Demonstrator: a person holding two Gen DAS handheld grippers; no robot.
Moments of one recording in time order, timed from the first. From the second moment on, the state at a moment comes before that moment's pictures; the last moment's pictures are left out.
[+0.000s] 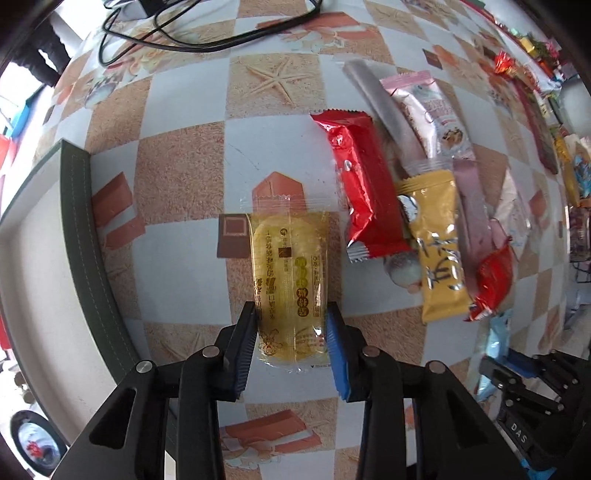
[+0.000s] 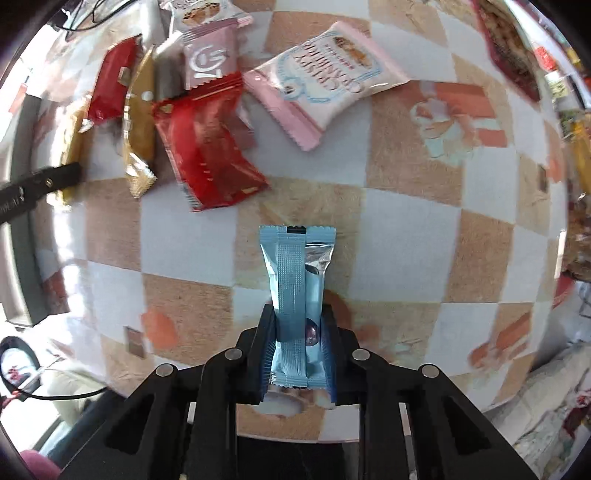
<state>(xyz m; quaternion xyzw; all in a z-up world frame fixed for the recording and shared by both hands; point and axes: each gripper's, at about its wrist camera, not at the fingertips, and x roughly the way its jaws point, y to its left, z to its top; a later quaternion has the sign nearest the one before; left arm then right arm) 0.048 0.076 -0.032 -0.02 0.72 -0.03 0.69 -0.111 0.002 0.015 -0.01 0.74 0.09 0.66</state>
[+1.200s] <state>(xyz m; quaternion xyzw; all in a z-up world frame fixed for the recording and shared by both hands) -0.053 0.300 0.042 -0.15 0.66 0.13 0.72 -0.058 0.314 0.112 -0.06 0.66 0.37 0.65</state>
